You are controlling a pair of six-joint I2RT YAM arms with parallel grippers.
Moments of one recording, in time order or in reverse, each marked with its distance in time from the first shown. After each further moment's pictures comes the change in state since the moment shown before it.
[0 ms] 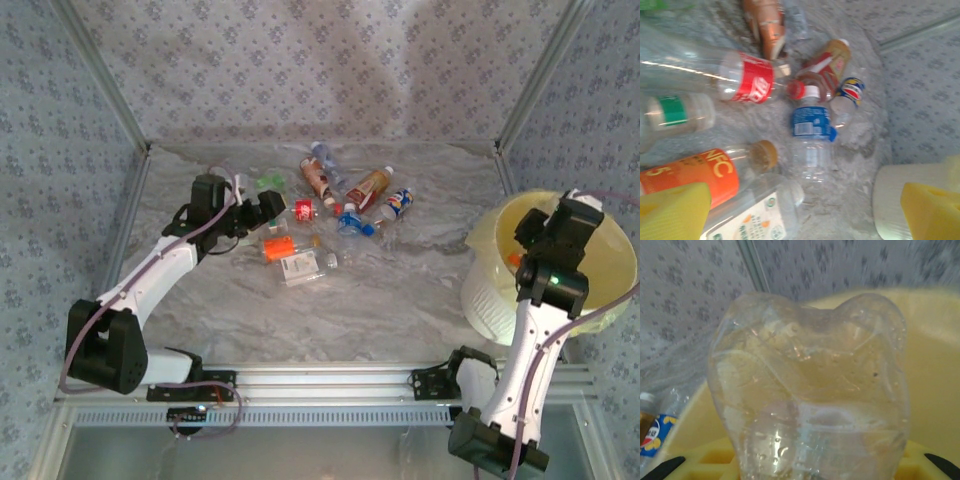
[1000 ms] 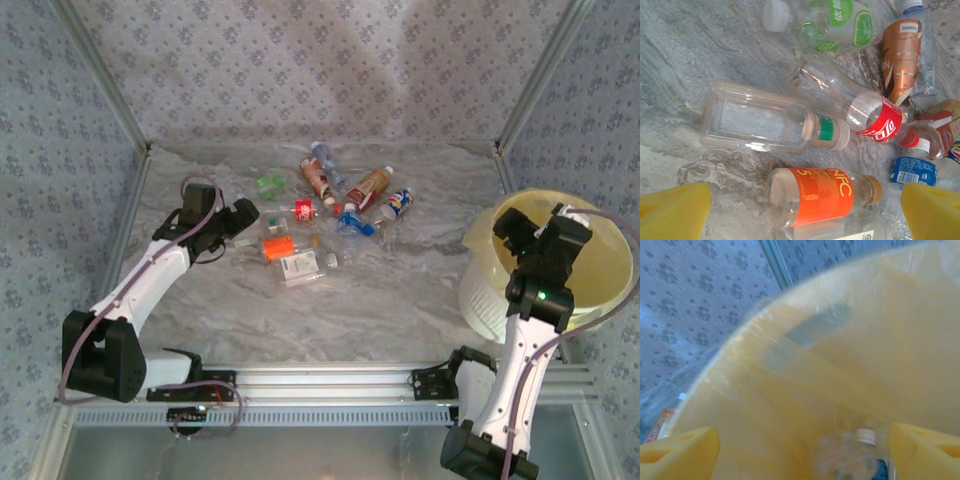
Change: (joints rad) left arm 0.063 -0.049 -0.021 -0.206 -0.357 -0.056; right arm 0.000 -0.115 -0.126 0.121 -0.101 0.092
